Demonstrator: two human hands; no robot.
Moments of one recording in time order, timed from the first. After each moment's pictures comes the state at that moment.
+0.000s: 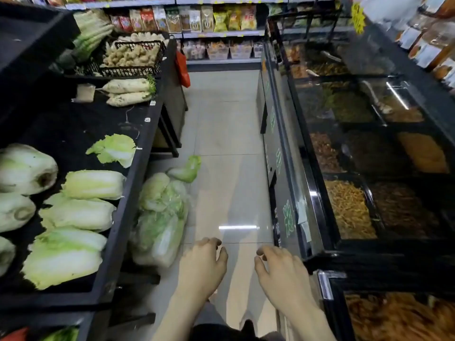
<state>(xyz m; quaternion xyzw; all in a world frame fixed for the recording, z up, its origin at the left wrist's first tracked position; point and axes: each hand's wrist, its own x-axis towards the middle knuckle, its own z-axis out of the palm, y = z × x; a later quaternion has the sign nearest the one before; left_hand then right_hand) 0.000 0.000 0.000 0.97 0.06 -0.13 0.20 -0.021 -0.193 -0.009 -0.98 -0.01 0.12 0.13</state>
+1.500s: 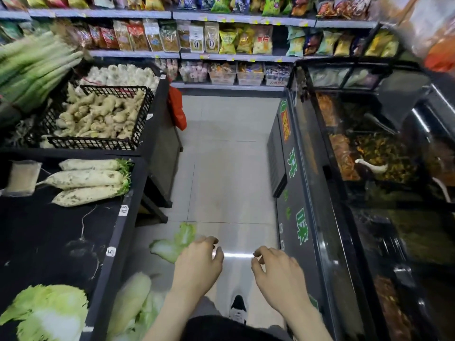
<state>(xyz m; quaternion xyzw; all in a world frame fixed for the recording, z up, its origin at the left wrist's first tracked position) 0.691 0.062 0.001 0.96 0.08 -0.16 0.22 0.673 -0.134 -0.013 -0.97 0.00 0.15 0.16</state>
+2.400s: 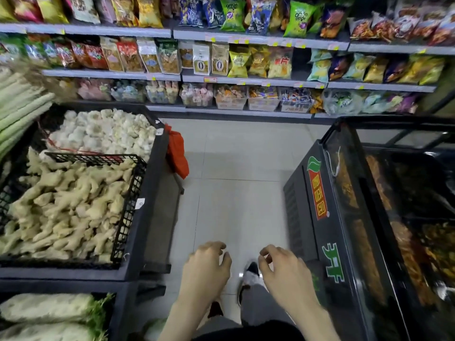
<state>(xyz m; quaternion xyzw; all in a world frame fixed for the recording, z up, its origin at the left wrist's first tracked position) 1.163 0.140 -0.009 0.95 0.08 -0.18 0.25 1.158 -0.052 -0.015 -0.97 0.02 0.16 0.15</state>
